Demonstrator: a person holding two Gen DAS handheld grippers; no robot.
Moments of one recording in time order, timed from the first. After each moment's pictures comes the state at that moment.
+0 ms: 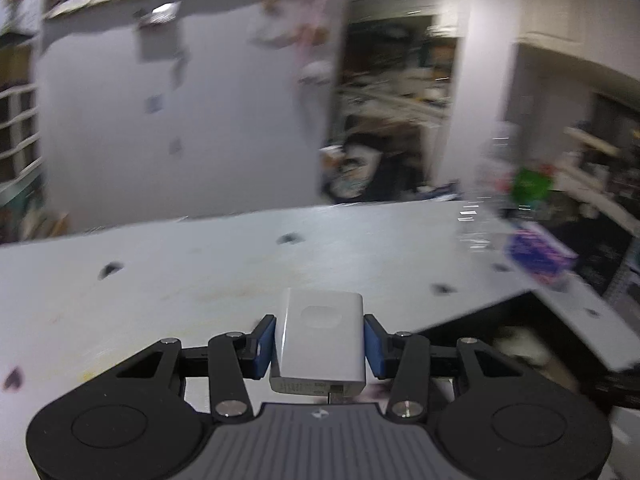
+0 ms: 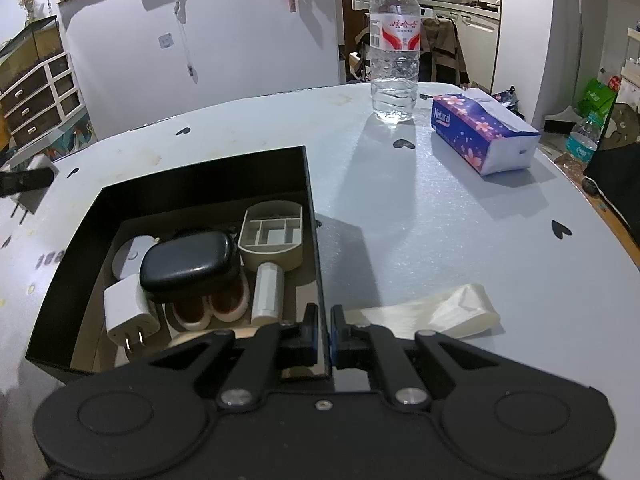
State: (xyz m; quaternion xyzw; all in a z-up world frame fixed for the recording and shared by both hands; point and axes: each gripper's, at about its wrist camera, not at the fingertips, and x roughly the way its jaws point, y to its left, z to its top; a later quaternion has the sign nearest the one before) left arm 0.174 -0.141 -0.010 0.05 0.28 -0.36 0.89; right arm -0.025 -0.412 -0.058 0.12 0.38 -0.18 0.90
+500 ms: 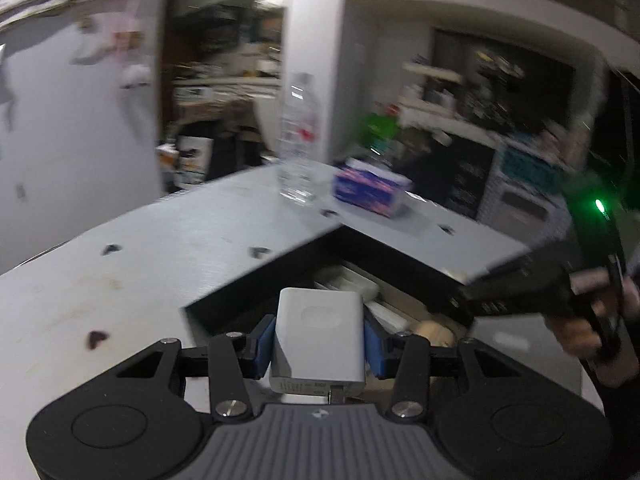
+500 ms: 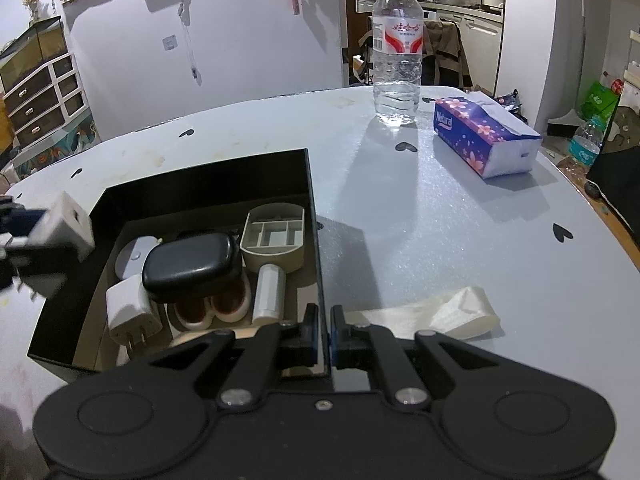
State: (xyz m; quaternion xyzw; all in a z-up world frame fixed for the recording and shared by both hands) left arm 0.104 -0.195 -0.023 0.15 0.26 -0.56 0.77; right arm -0.027 -0.412 -0.057 0.12 0.38 -0.17 0.90
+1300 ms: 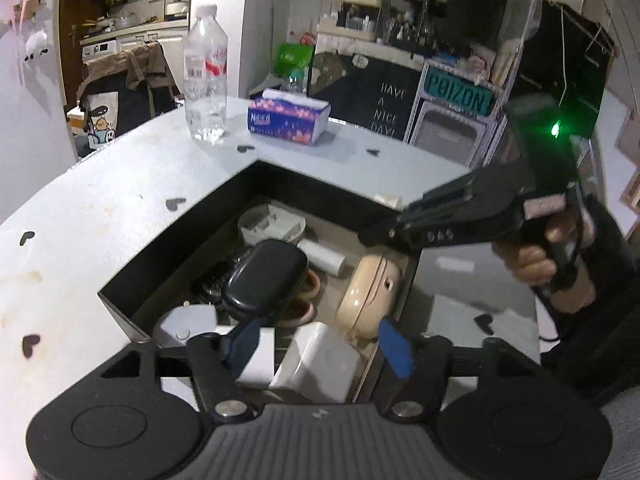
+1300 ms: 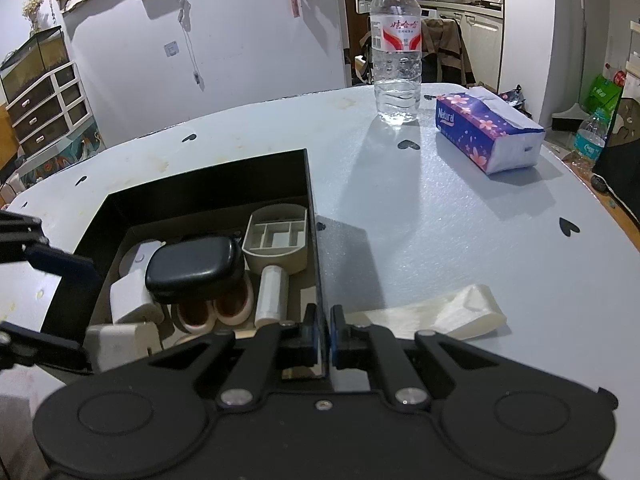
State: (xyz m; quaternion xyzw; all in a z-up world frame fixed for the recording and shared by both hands) left arm 0.109 -0.211 -0.033 0.21 0.33 -0.64 0.67; right arm -0.028 -0.417 -0.060 0.14 0.37 -0.17 0.90
